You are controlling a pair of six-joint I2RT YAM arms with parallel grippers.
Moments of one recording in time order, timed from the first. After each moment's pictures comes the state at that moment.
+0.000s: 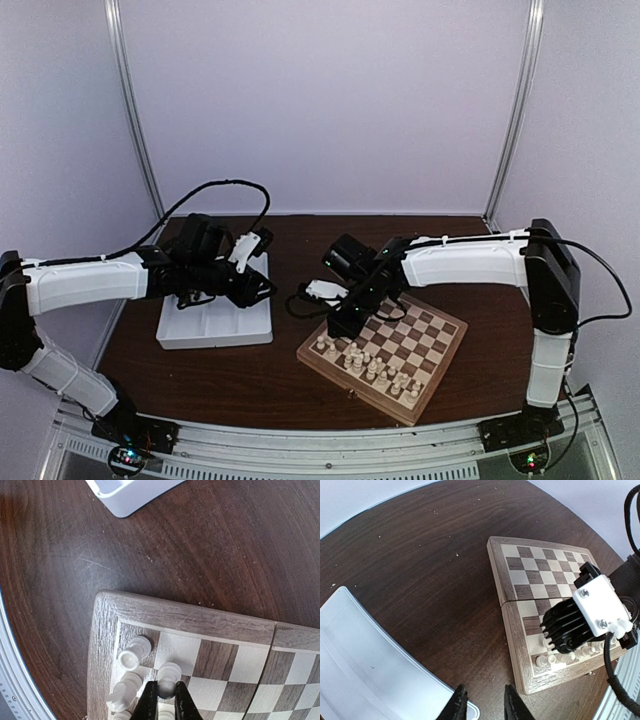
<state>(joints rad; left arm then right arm) -0.69 1.40 0.91 -0.19 0.25 -0.08 0.95 1.94 1.44 -0.67 -0.17 -0.11</state>
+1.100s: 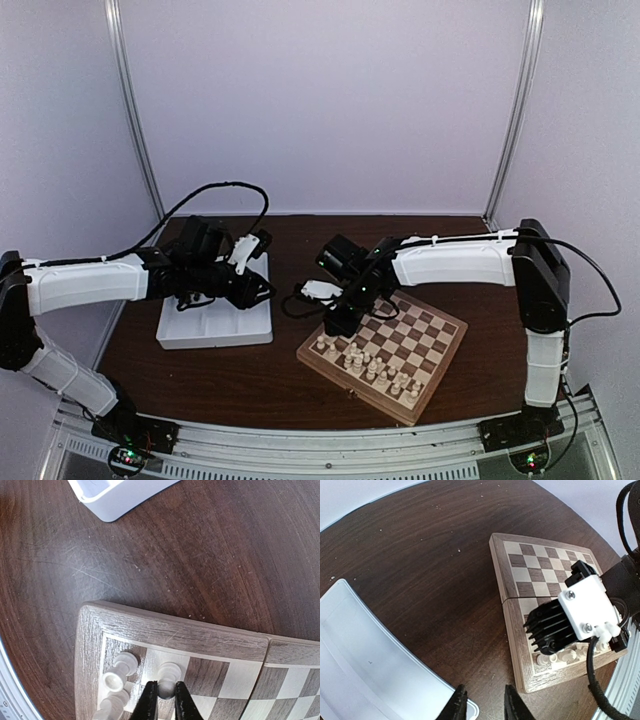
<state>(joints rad) -0.69 1.40 0.89 -0.19 0.25 -0.11 0.95 2.00 1.52 -0.69 -0.14 -0.14</state>
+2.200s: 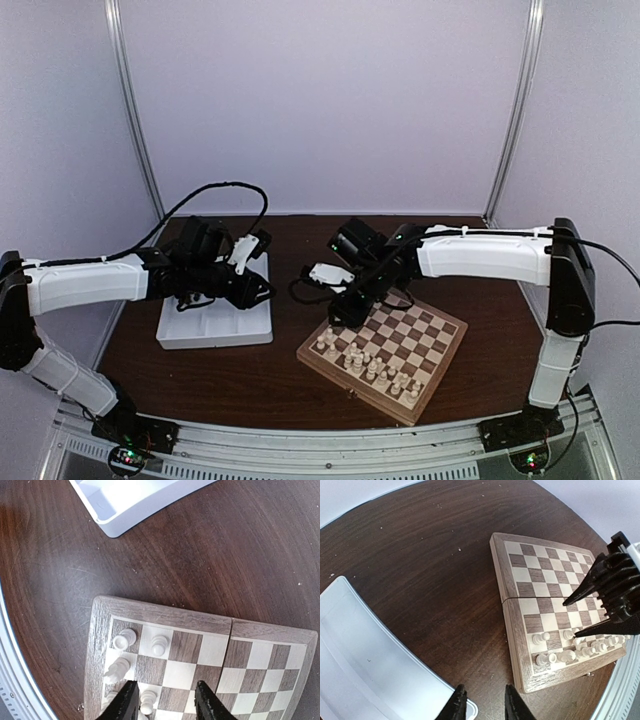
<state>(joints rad) -0.69 1.40 0.89 -0.19 0.25 -0.12 0.95 1.87 1.49 -0.71 -0.09 -0.14</state>
